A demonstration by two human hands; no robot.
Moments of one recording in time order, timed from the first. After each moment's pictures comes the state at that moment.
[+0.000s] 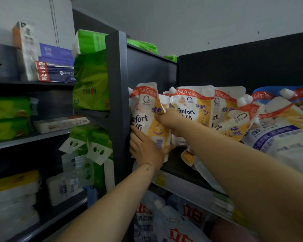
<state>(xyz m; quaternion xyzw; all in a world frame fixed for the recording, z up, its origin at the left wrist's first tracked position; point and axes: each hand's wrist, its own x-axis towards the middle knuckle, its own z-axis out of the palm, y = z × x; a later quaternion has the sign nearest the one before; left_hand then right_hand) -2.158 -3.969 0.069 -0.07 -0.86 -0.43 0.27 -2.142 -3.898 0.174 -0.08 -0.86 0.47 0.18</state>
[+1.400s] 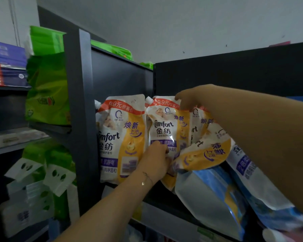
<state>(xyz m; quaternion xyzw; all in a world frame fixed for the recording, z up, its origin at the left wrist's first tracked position) -2.169 -3.911 0.105 -0.42 -0.84 -0.28 0.19 -2.141 -3.771 0.279 -0.20 -0.98 -0.03 0.06</state>
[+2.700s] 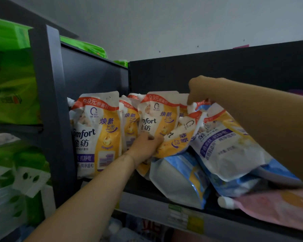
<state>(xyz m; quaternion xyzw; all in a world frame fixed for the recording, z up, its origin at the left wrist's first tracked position) -2.162 -3.878 0.115 -0.38 -0.77 -0.51 -0.06 -2.036 -3.744 0.279 -0.31 -0.93 -0.07 0.17</state>
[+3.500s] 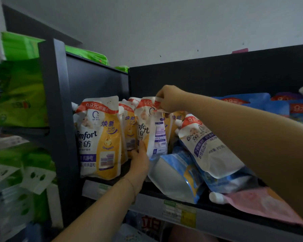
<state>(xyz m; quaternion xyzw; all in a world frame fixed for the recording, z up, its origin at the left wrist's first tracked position) -2.151 -3.869 0.069 -0.15 -0.62 -0.76 -0.11 -2.049 -3.802 0.259 -0.15 -0.95 0.12 0.24</state>
